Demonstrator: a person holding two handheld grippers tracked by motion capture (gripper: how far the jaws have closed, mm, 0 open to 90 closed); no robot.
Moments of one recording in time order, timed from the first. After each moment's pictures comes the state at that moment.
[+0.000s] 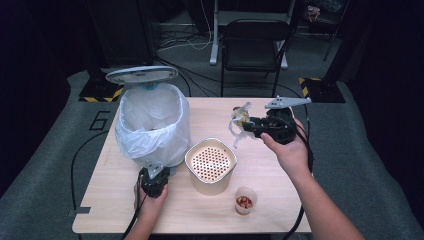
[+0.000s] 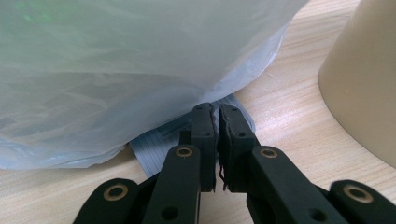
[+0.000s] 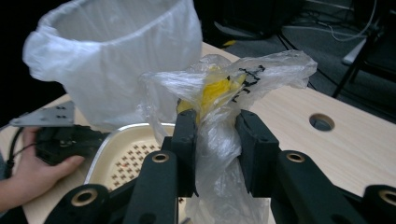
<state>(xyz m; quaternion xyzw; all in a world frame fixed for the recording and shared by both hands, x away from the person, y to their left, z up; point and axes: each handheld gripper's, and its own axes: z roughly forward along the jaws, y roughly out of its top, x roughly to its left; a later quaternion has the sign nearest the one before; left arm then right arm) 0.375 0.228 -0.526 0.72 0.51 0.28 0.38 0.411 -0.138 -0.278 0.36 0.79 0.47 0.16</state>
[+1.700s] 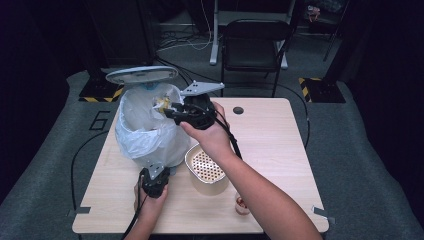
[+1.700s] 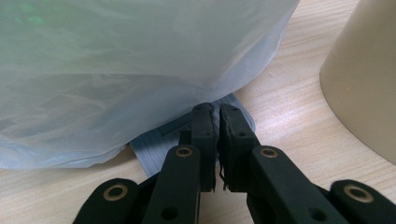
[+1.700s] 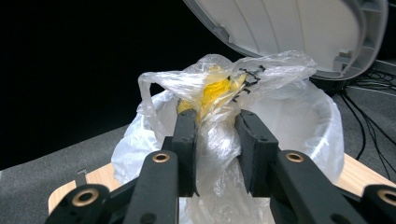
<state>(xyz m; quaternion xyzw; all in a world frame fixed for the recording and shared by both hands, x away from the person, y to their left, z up) 0.374 0.226 -0.525 0.72 0.51 0.28 0.38 0.434 0.041 -0.262 0.25 0.79 0.55 0.13</state>
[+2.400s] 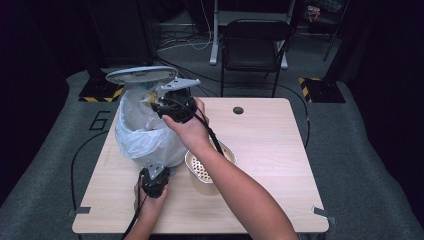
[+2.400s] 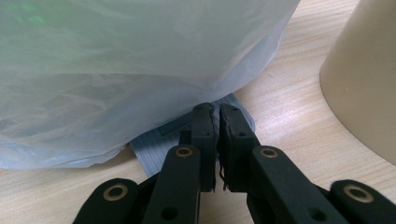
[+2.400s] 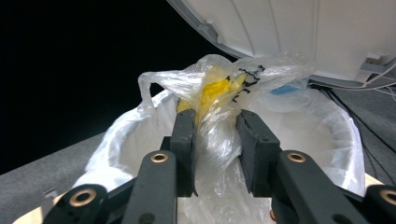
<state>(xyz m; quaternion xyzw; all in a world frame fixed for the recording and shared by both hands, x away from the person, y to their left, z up) 0.374 0.227 -0.525 0.72 0.50 0.29 0.37 0.464 0.089 -0.277 0.28 0.78 0.53 0.16</state>
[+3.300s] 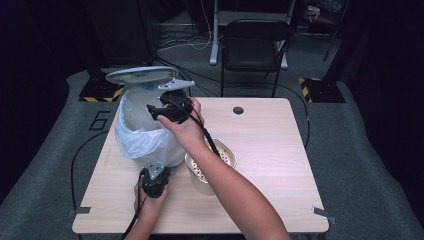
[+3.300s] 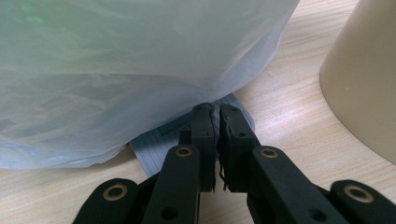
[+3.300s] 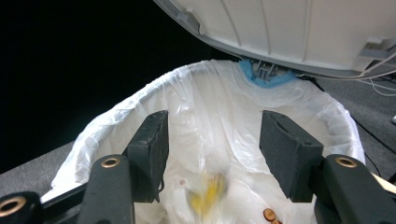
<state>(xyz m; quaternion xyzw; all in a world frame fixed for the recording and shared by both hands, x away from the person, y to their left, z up) 0.374 0.227 -0.525 0.73 0.50 0.29 0.37 0.472 0.099 -0.288 0.30 0.77 0.52 0.18</state>
